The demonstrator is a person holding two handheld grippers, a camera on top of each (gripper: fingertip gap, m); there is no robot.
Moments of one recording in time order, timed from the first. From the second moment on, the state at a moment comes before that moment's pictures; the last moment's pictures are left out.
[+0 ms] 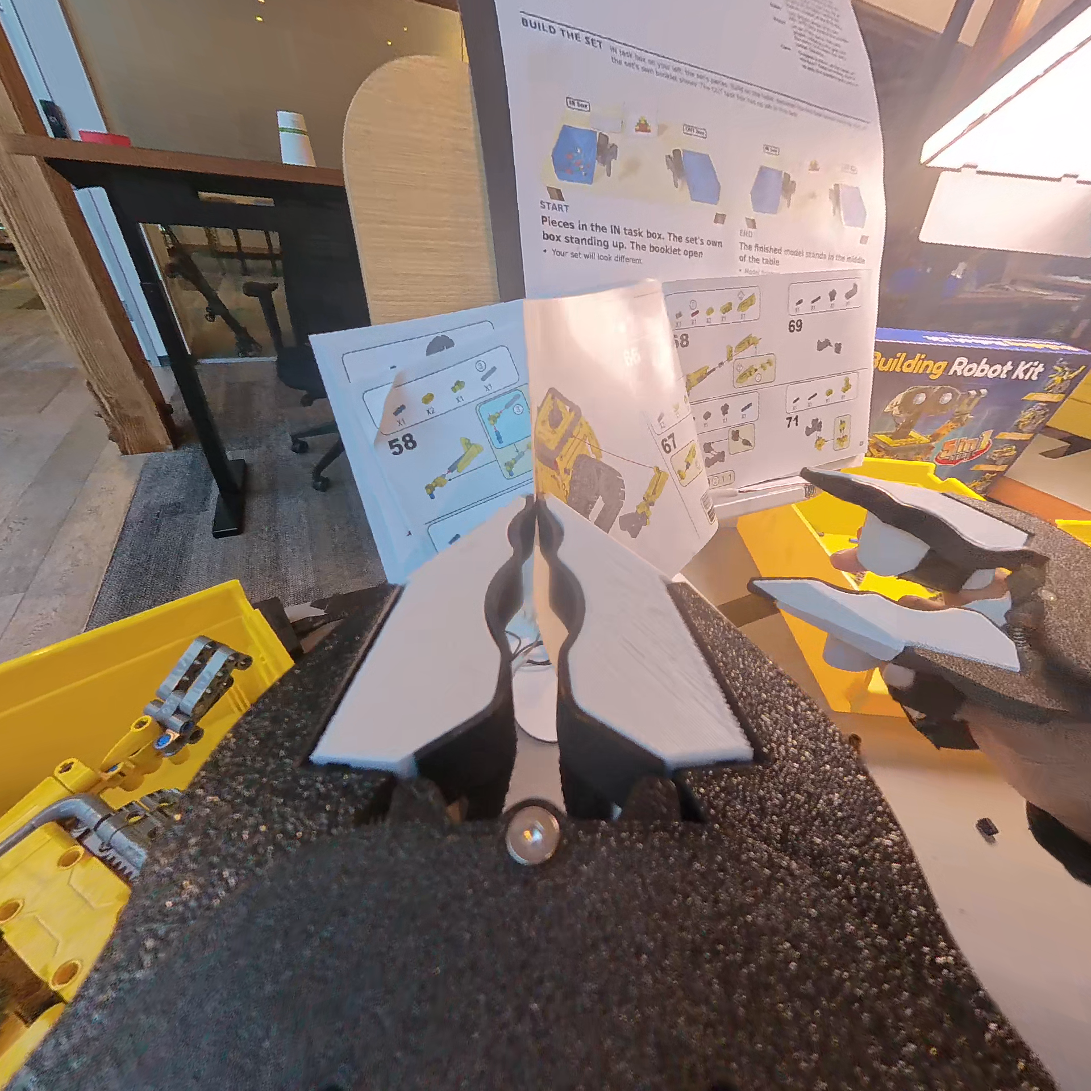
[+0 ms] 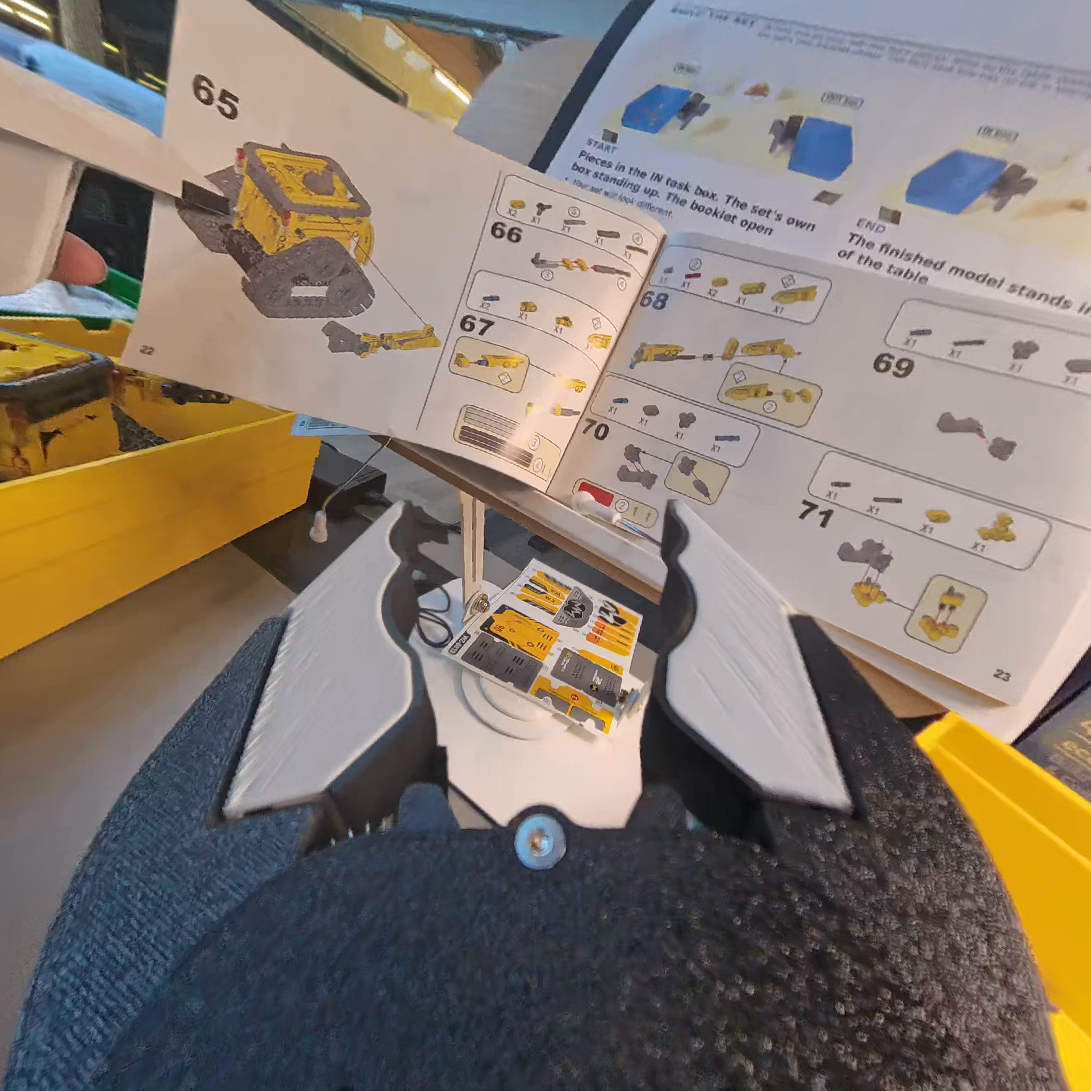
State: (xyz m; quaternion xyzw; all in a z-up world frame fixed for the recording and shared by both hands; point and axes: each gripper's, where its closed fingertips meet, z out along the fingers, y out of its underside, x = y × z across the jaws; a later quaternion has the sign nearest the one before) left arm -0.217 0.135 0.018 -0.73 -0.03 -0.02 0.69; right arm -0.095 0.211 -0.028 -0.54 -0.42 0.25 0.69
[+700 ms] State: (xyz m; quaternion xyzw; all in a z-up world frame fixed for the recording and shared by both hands) left arm -0.217 0.136 0.018 -0.73 -0.03 0.00 0.69; right arm -0.090 0.222 -0.032 -0.57 -0.41 0.27 0.66
